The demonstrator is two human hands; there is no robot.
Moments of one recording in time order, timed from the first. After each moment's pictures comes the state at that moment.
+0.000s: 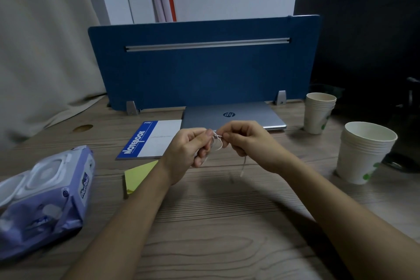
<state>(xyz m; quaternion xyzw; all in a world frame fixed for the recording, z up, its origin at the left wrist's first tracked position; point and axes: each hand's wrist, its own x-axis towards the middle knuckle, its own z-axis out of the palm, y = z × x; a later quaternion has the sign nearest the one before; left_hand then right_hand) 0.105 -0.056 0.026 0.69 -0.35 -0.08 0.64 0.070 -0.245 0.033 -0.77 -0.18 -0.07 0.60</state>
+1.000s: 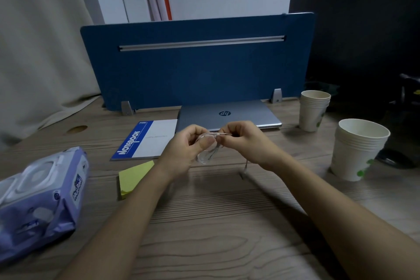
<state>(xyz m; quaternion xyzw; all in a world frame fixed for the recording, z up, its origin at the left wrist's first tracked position) 0.112 -0.063 0.016 0.78 -0.29 0.00 0.56 0.075 -0.249 0.028 -0.82 -0.15 -0.12 0.54</state>
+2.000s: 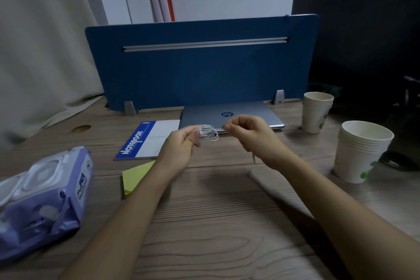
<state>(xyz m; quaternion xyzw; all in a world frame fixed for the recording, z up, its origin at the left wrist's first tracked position) 0.118 -0.056 0.018 0.82 -0.24 0.08 0.52 0.080 -0.254 0.031 -0.79 -0.10 -0.17 0.58</state>
